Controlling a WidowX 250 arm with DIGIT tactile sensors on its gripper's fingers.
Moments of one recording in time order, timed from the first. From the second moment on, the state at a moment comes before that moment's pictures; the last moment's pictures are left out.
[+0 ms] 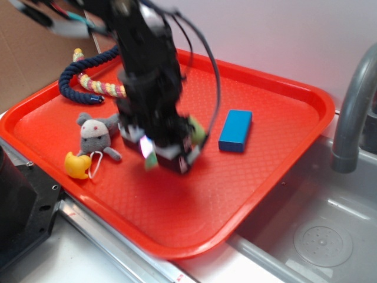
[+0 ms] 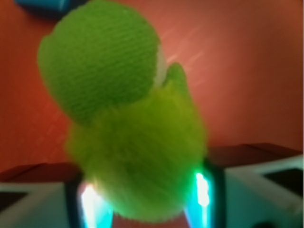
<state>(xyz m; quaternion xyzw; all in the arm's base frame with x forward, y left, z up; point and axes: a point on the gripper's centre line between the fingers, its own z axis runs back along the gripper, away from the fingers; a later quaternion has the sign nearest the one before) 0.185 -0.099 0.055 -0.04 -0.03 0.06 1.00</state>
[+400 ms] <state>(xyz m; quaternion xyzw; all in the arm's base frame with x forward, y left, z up) 0.197 -0.058 0.154 0.00 -0.13 0.13 0.98</state>
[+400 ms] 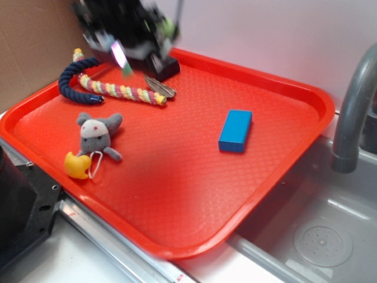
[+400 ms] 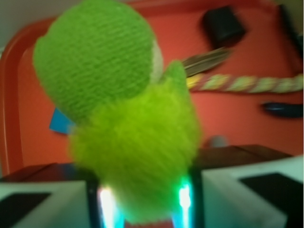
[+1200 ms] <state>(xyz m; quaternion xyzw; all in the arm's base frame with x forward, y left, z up) 0.205 0.034 0.184 -0.05 -0.08 0.23 0.97</state>
